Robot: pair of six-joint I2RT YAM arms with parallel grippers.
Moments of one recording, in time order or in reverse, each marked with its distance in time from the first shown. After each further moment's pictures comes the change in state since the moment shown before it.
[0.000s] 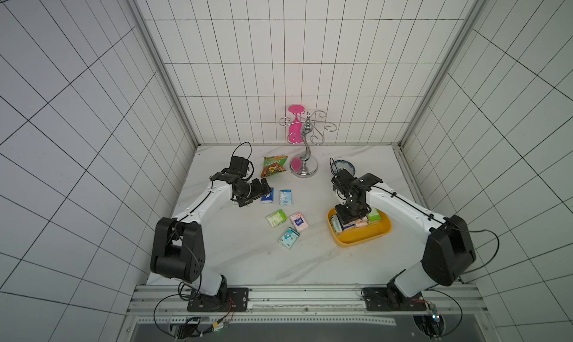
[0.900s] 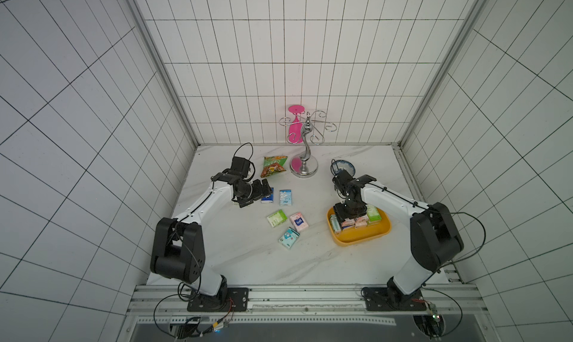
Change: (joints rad) left arm -0.010 -0.004 -0.006 0.001 -0.011 0.000; right arm -0.077 0.101 -0.040 0.153 0.016 0.003
